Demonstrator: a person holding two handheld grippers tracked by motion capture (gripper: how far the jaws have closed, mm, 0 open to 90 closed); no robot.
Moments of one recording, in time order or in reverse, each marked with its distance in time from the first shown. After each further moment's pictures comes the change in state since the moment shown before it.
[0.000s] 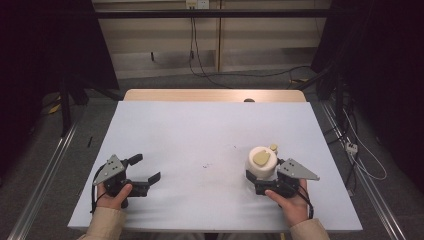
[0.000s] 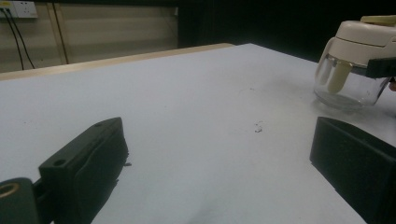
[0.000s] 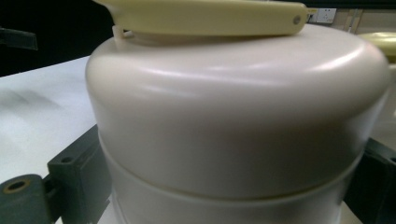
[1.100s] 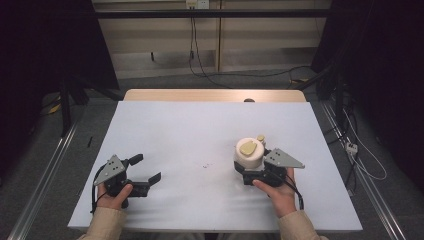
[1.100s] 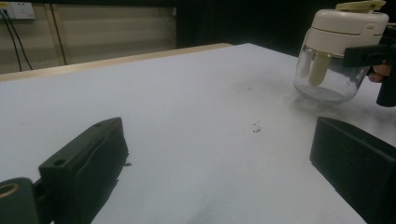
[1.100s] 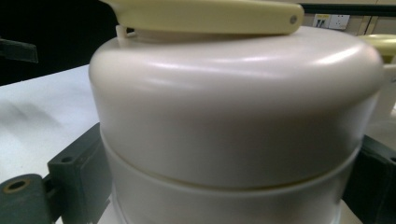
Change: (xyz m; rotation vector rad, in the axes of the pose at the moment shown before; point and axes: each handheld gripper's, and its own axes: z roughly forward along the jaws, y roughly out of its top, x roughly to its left) left arm -0.001 0.000 0.000 -0.002 -0.008 0.008; right arm 0.009 0.019 0.034 -0.006 0.030 -0.019
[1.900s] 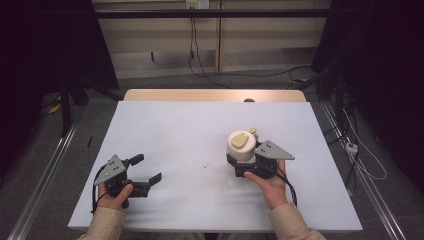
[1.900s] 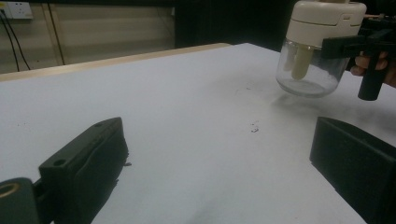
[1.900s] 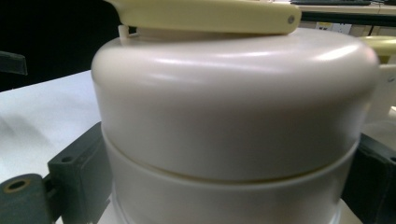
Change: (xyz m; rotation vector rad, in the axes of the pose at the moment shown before) left arm -0.001 0.000 0.001 0.004 -0.005 0.005; right arm 0.003 0.013 0.026 -0.012 0.001 -0.016
